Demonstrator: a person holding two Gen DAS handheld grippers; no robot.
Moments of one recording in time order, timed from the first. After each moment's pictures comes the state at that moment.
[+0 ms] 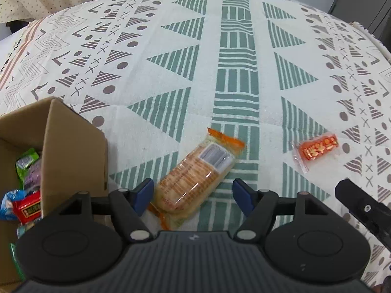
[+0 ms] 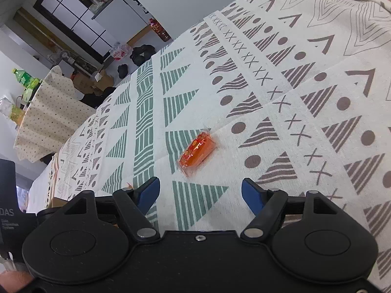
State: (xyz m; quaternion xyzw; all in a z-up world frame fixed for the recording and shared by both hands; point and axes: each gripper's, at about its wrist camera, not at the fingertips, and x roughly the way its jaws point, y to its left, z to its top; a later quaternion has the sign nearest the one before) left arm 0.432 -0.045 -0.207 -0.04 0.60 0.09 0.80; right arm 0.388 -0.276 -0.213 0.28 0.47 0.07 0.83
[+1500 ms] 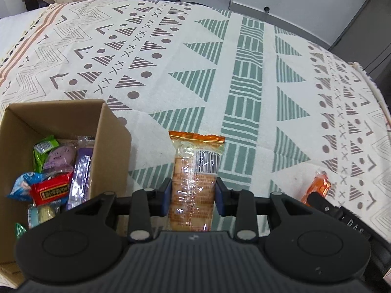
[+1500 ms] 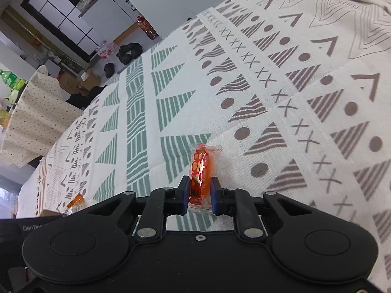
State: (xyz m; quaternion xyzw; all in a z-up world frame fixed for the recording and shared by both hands) left arm 0.415 -0.016 -0.159 -0.13 0.57 0.10 0.81; right arm 0.400 -0.261 -0.208 0.27 0.48 0.04 0.83
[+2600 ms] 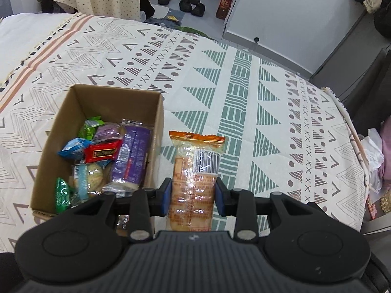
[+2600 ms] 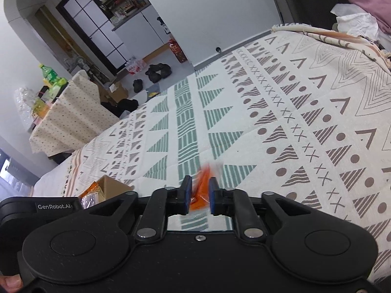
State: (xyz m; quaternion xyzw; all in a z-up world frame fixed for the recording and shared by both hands) left arm 0.306 0.010 -0.079 -0.17 0.50 0.08 0.84; right arm 0.297 -0.238 -0.116 0.24 0.41 0.08 0.88
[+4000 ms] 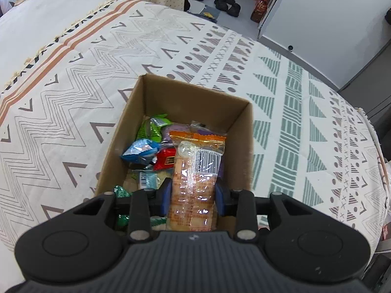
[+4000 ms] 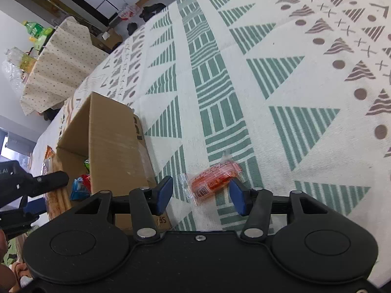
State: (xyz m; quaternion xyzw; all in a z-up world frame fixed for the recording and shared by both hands) left arm 0.296 0.111 -0.113 -0.20 0.52 0.14 0.82; right arm 0.299 -0.145 -0.208 0.26 0.54 0.10 0.79
